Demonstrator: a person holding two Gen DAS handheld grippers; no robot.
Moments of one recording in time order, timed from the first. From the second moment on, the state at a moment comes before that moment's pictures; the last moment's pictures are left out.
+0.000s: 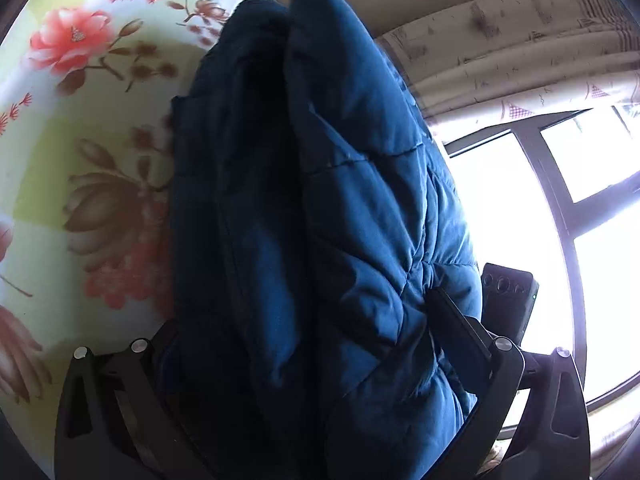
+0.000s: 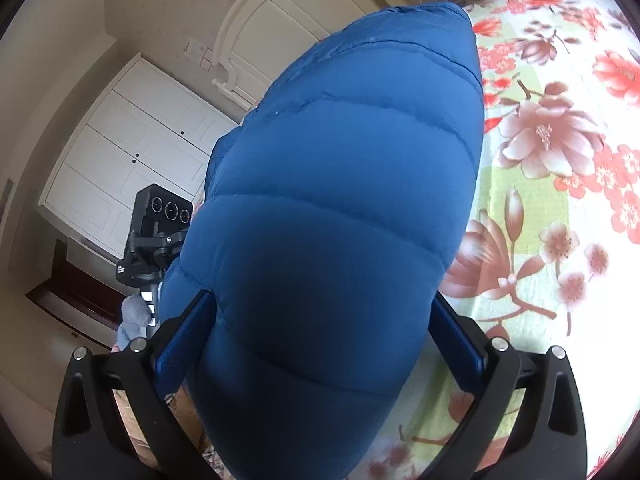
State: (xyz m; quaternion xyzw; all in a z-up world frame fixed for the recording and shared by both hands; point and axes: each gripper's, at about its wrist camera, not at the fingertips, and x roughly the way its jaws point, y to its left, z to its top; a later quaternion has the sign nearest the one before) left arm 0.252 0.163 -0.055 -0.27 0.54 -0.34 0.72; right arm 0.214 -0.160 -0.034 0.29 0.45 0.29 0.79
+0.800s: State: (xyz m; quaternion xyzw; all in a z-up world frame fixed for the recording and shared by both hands) left arm 0.319 0.042 -0.045 -0.27 0.42 -0.34 0.79; right arm 0.259 -0.249 0.016 0.13 0.36 0.17 0.91
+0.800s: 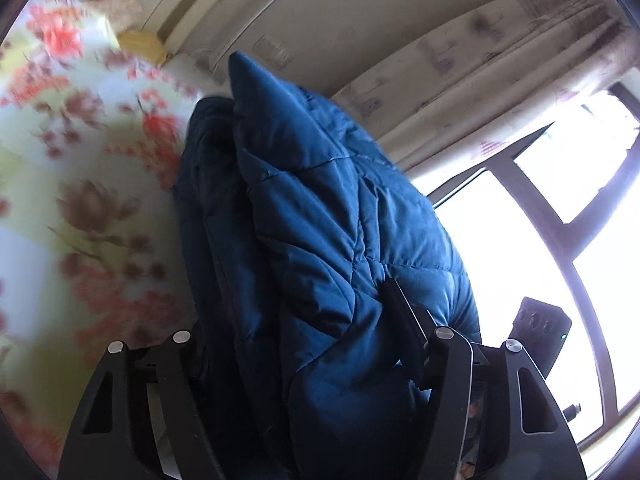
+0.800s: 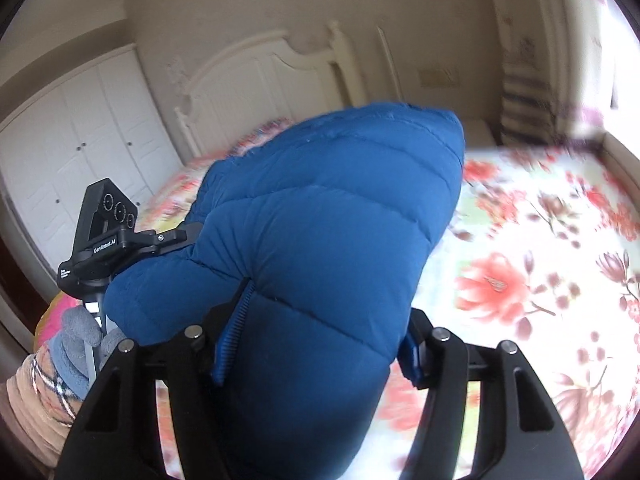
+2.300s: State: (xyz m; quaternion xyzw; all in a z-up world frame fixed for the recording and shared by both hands) left arm 0.089 0.026 0.115 0.01 0.19 -0.03 0.98; right arm 0.055 -0.195 0.148 -0.02 0.16 0.01 0.99
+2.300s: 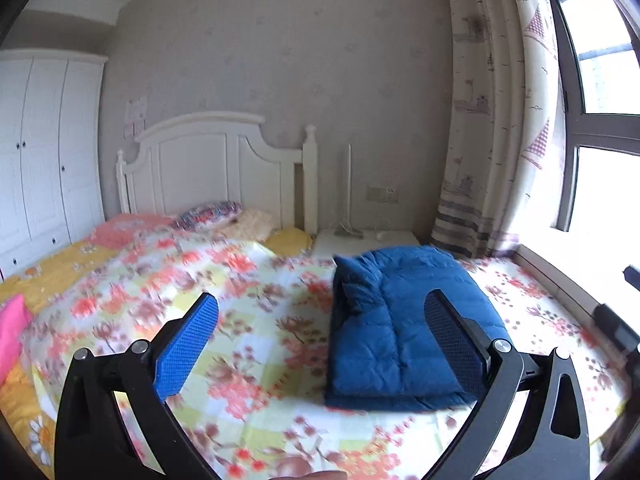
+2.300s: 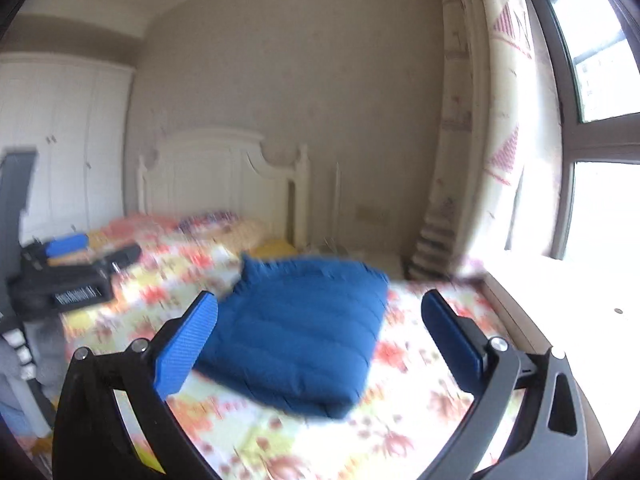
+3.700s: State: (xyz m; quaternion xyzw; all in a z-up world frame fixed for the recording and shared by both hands) left arm 0.088 -0.011 0.047 0.06 0.28 -0.04 0.96; right arm 0.074 -0.186 0.082 0.02 0.25 0.00 0.97
